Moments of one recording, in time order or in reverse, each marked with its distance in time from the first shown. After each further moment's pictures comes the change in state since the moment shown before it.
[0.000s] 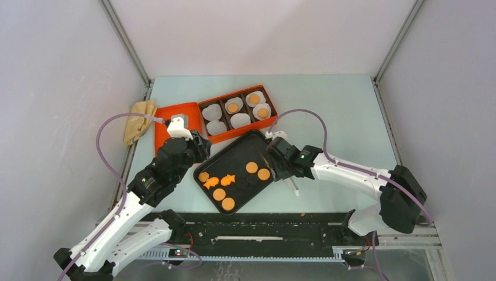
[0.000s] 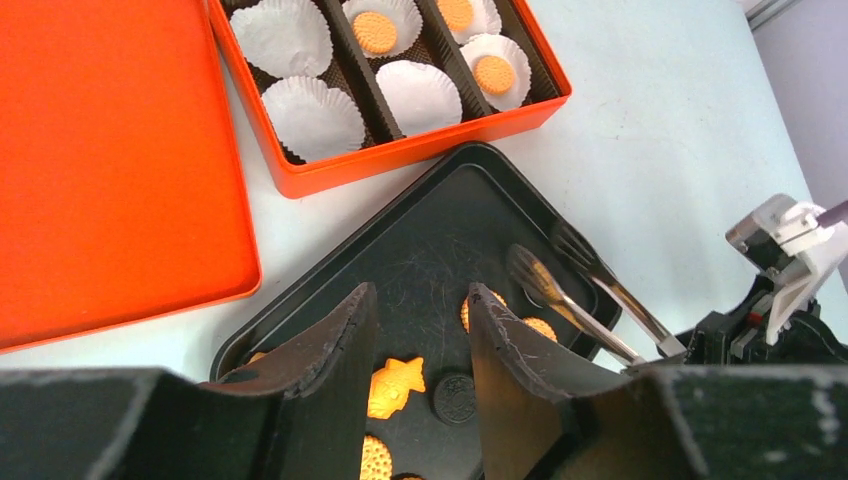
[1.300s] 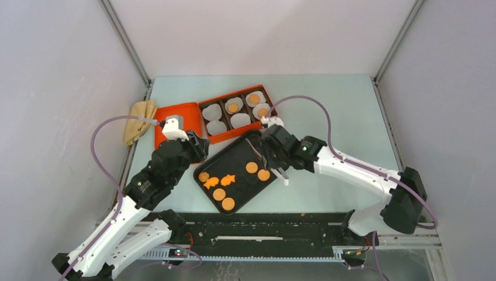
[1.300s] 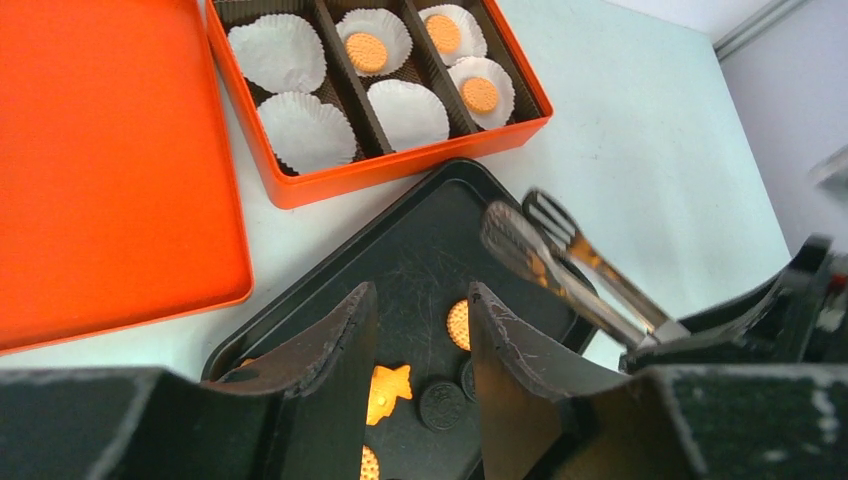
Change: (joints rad) left arm 0.000 -0.044 0.000 0.010 0.013 -0.019; right arm 0.024 -0.061 0.109 -0.077 -0.034 0.114
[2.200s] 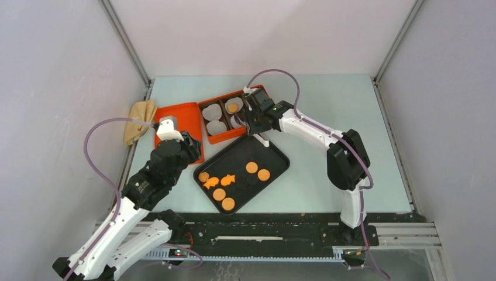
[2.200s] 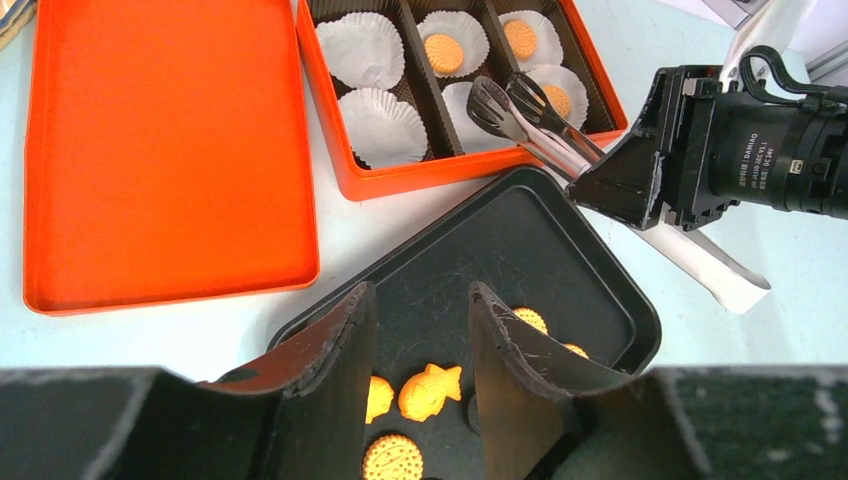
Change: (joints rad) left arm 0.043 -0.006 0.010 -0.083 -0.094 0.004; right arm -0.220 0.596 0.575 0.069 -0.135 -0.209
